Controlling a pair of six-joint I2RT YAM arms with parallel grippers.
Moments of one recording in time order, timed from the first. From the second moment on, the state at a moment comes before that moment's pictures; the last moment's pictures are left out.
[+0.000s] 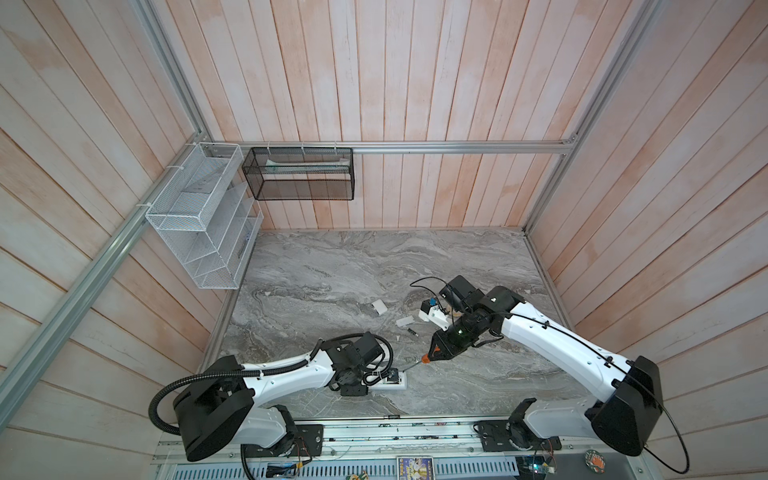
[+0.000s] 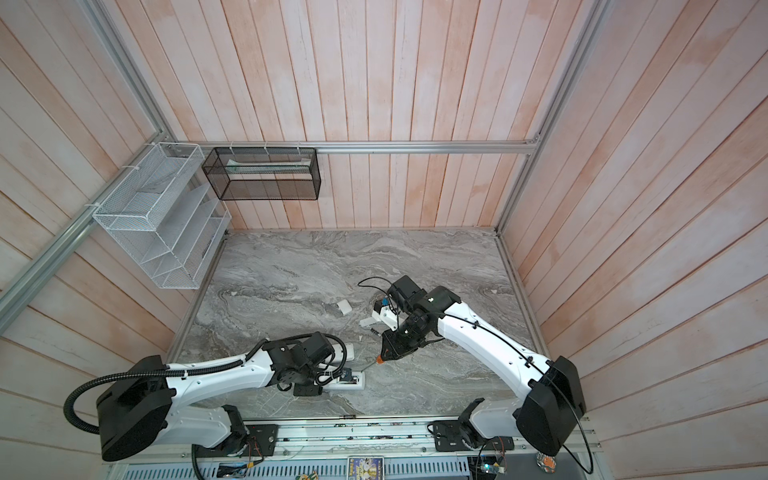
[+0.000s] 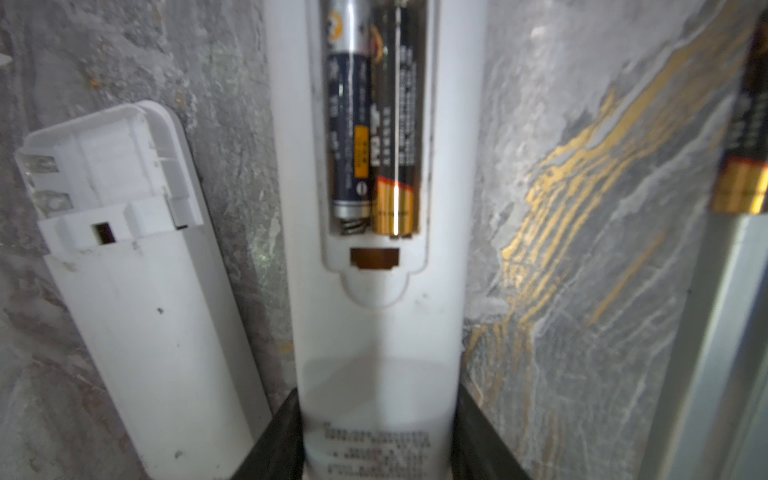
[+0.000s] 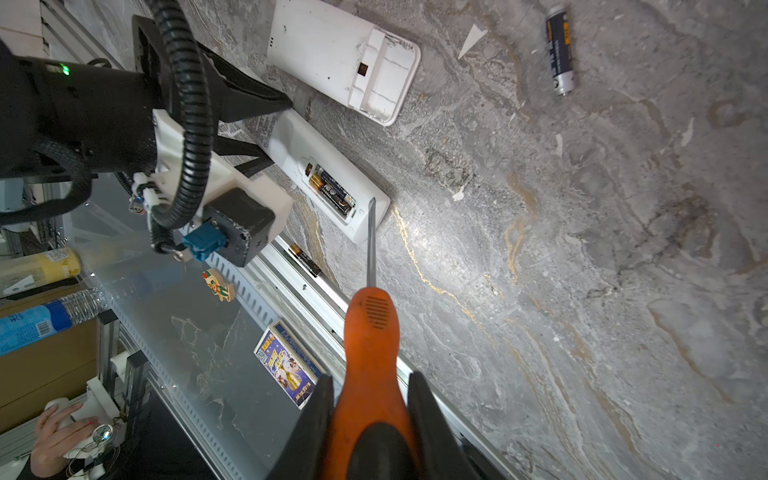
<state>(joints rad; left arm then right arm) -0.95 1.36 0.65 -0.61 0.00 0.68 0.73 1.34 1.13 -1.13 -0.45 0.17</state>
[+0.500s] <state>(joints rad) -0.95 1.36 0.65 -0.62 0.00 0.68 0.79 1.31 1.20 -1.14 -0.45 0.11</state>
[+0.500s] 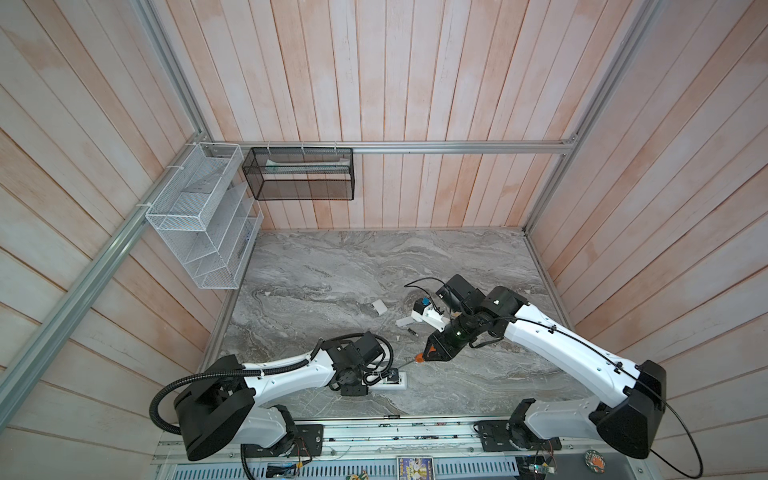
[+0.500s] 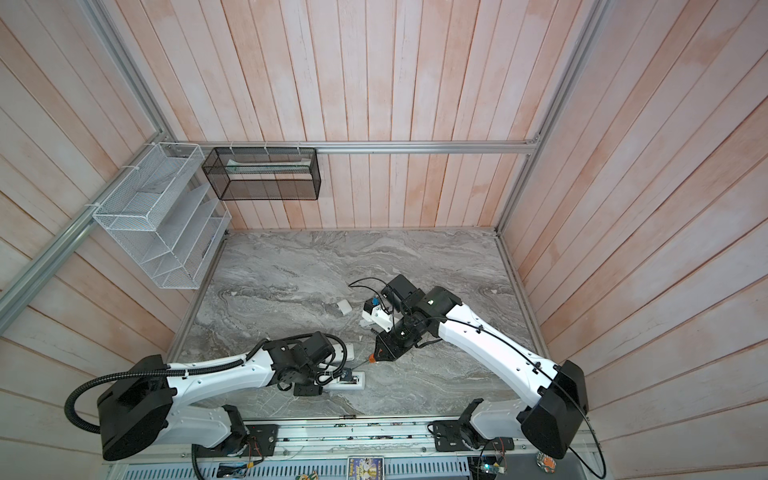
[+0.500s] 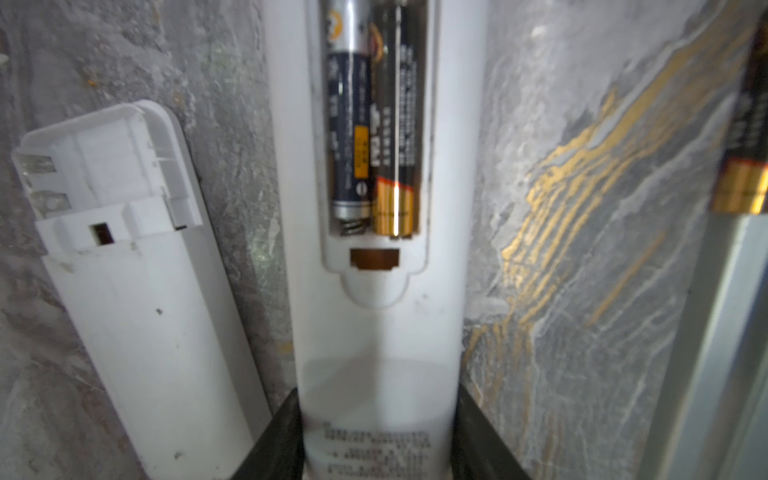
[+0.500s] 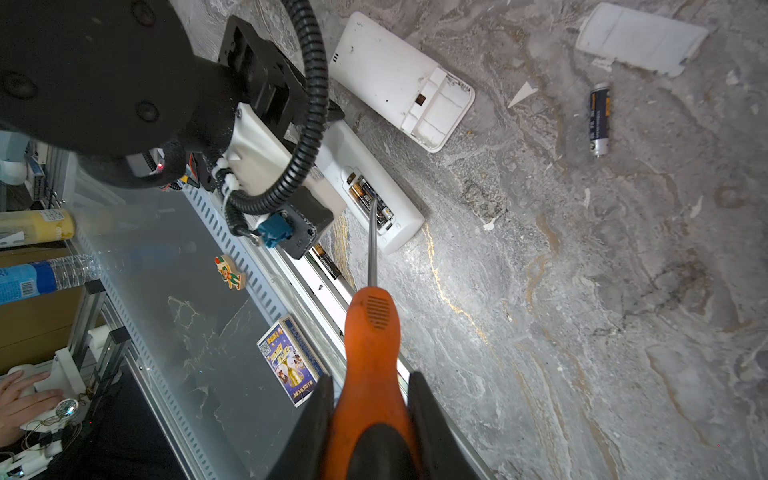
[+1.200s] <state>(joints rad) -0.95 1.36 0.65 -0.62 0.00 0.68 0.80 1.33 1.15 -1.17 -0.43 0.10</state>
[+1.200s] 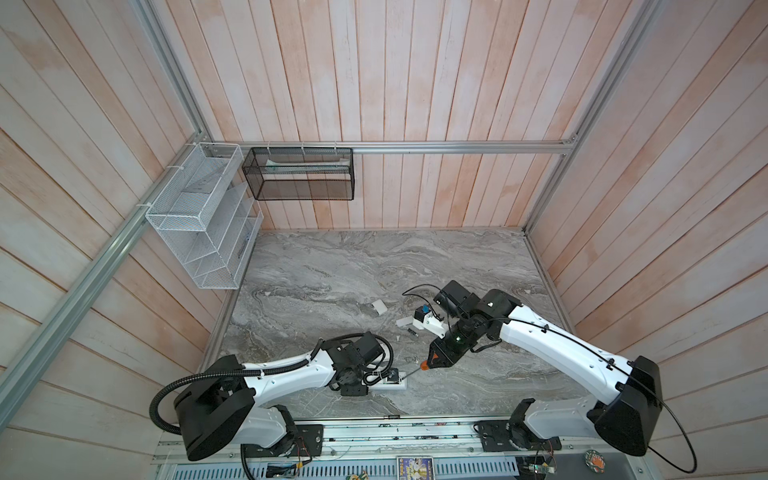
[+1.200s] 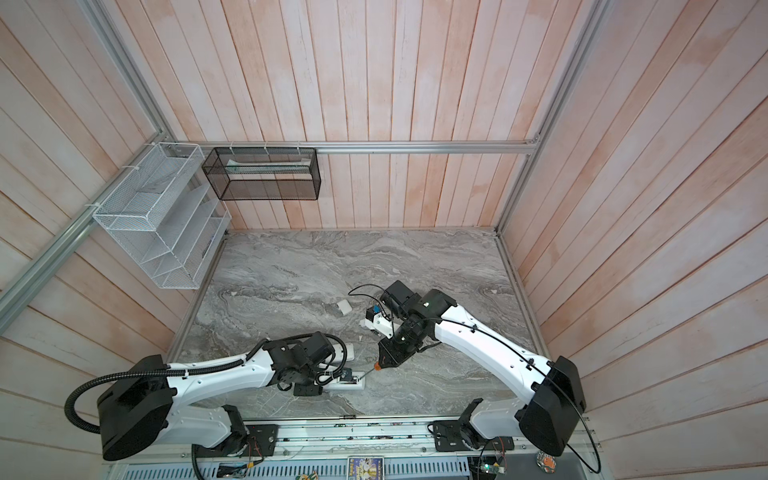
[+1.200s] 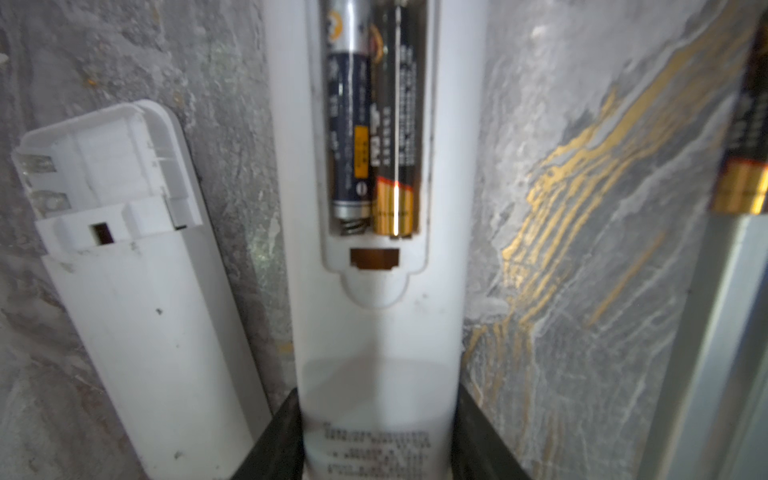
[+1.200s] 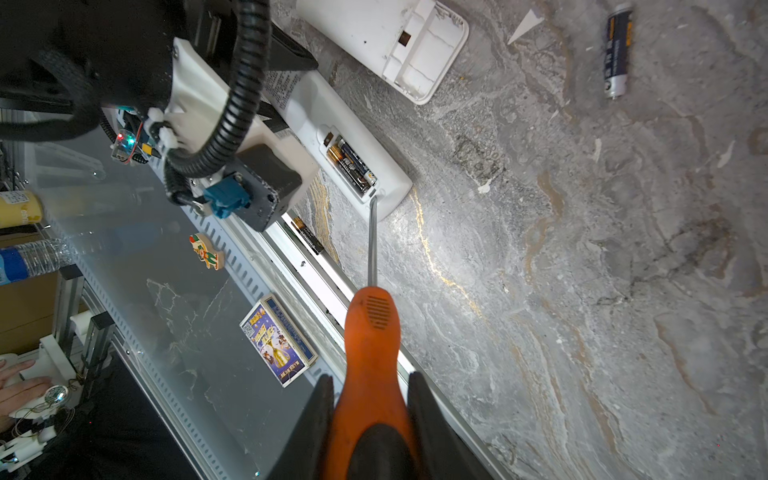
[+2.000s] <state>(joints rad) -0.95 1.36 0.66 -0.62 0.00 0.68 0.80 1.37 1.15 -1.16 -0.45 0.10</state>
